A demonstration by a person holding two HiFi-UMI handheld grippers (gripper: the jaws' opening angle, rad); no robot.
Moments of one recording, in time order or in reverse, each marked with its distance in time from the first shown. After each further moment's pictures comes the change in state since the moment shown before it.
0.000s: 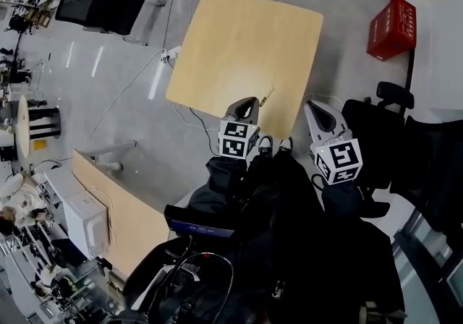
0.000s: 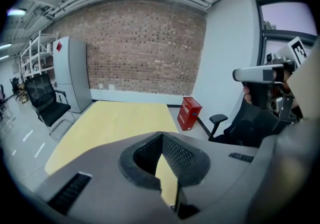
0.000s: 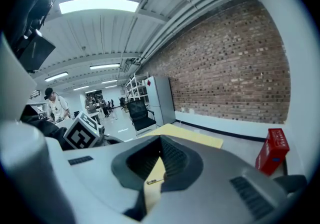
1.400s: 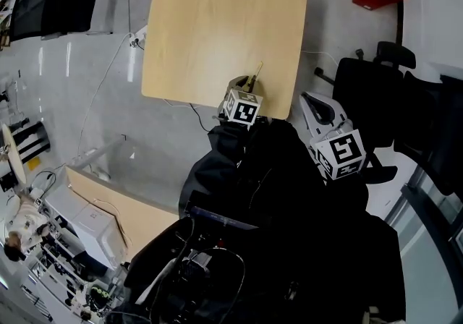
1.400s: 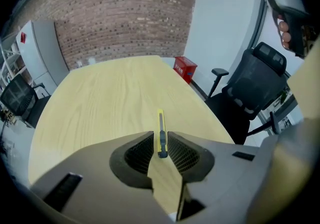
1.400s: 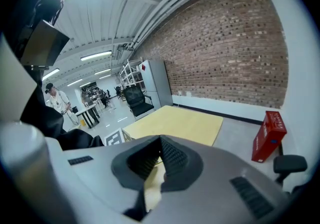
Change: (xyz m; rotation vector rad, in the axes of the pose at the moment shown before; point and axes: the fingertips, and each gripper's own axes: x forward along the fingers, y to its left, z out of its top) left arm 0.131 0.023 -0.139 0.170 0.400 -0.112; right arm 0.037 0.001 -0.064 0.072 0.193 -0.023
